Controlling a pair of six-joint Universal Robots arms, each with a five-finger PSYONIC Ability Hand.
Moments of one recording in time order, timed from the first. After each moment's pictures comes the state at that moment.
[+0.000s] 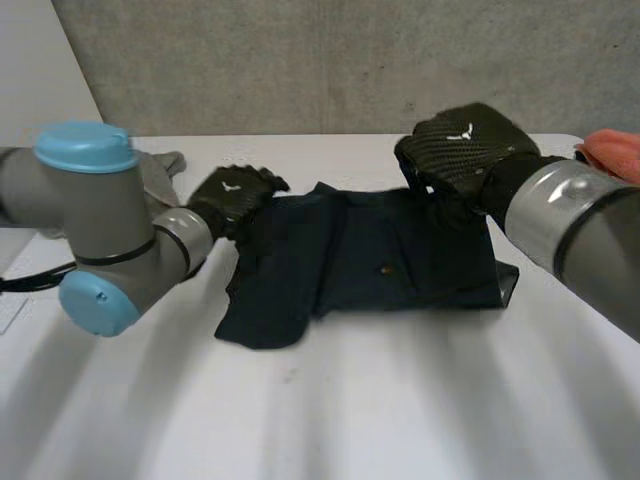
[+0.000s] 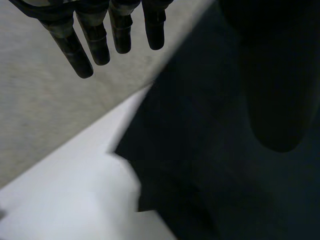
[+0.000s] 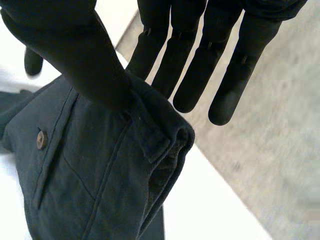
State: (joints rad) left arm 4.29 -2.21 -1.16 3.10 -1.34 3.44; right arm 2.10 -1.42 1.27 0.33 1.42 2.66; left_hand 0.22 0.21 0.22 0.20 0.05; right_hand 1.10 1.17 1.18 1.19 0.98
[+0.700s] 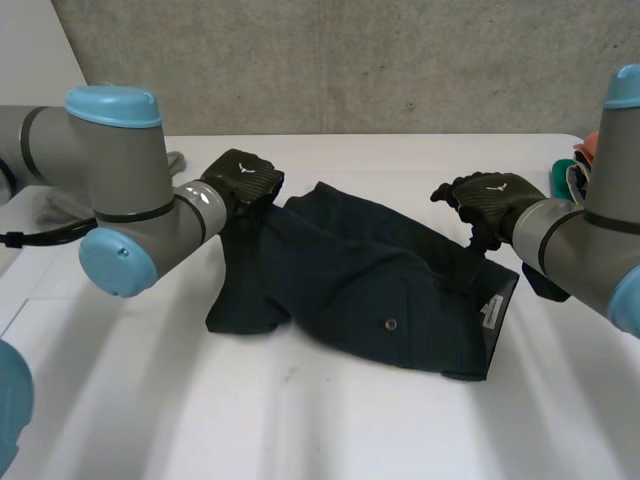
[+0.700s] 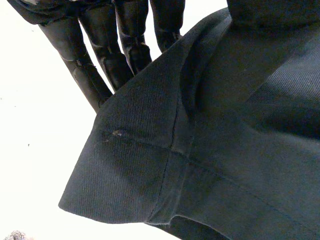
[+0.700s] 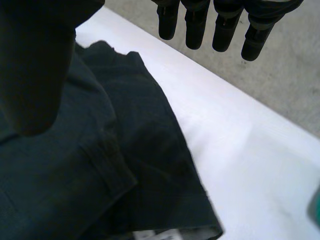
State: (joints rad) left arm 4.25 -2.34 -0.83 2.86 -1.39 3.66; right arm 1.95 -1.13 1.19 0.39 1.49 2.91; left_hand 1.18 1.19 1.19 1.20 0.98; right_hand 0.22 0.21 0.21 0.22 0.04
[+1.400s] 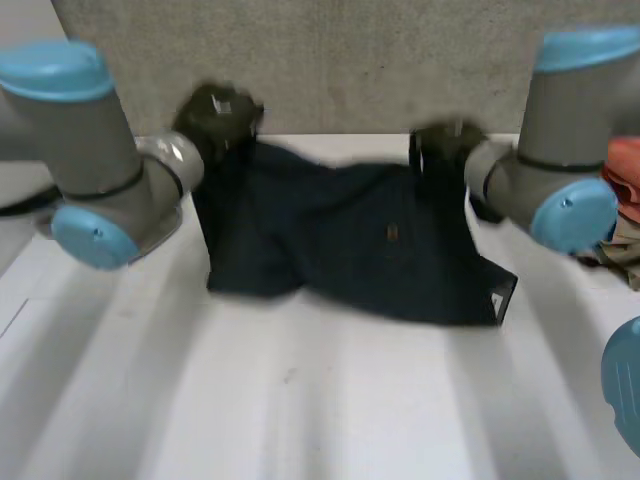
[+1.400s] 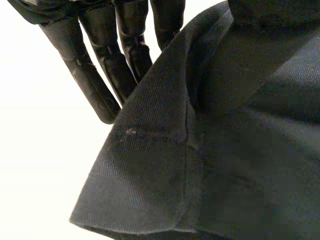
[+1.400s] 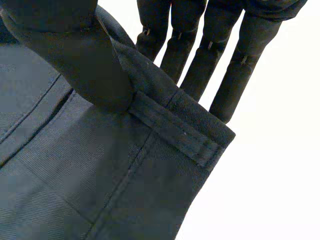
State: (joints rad) left arm 4.30 -2.24 -0.83 3.08 -1.37 3.66; right arm 1.98 -0.66 0.41 0.49 1.42 2.96; left_hand 1.17 1.15 1.15 1.16 0.98; right_hand 1.14 1.18 1.18 1.19 0.98
